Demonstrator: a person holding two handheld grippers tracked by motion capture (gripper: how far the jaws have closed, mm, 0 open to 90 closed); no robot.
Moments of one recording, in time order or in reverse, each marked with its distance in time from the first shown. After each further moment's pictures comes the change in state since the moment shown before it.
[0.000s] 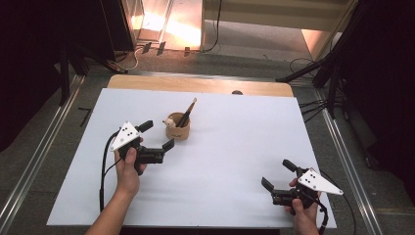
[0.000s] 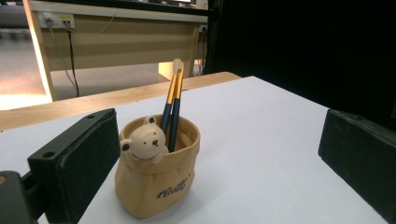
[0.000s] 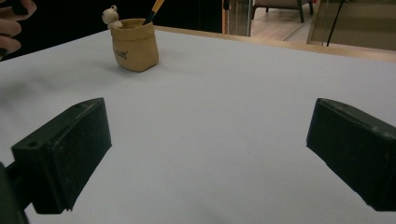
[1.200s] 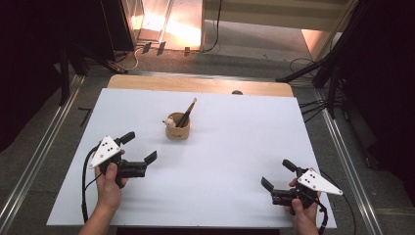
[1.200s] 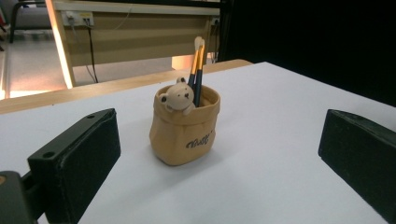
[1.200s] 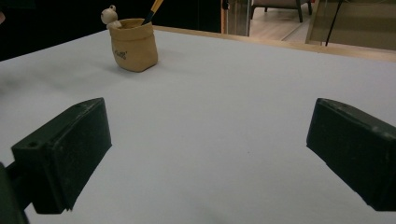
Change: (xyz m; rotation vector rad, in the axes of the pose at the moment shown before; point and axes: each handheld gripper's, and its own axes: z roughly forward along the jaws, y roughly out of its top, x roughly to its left) left arm 0.009 -0.022 -0.050 0.024 0.059 0.025; right arm 0.001 0.000 0.000 0.002 -0.003 0.001
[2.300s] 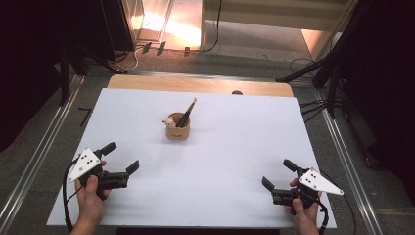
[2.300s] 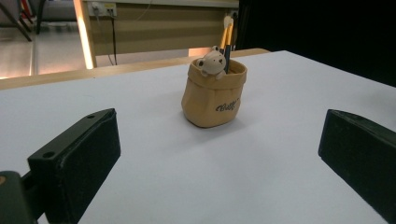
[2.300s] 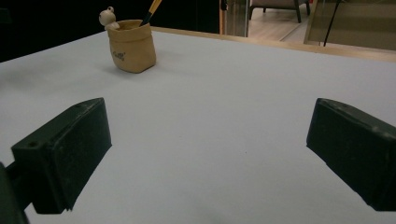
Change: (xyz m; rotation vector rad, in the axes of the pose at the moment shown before) left arm 0.016 -0.021 -0.043 0.014 0.069 -0.016; right arm -0.002 0.000 -0.001 -0.003 -0.009 -0.004
